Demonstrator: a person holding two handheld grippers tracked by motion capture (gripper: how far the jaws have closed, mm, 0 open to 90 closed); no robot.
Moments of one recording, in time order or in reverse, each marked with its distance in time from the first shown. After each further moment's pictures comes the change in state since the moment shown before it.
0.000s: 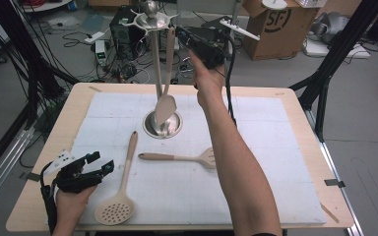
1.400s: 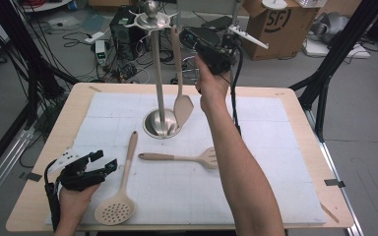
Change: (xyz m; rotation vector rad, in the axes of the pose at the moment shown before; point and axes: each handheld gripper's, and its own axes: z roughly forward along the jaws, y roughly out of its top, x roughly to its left) left arm -0.002 0.002 0.008 0.008 -0.018 0.005; right arm 0.008 -0.003 -0.020 -0.053 -0.033 0.011
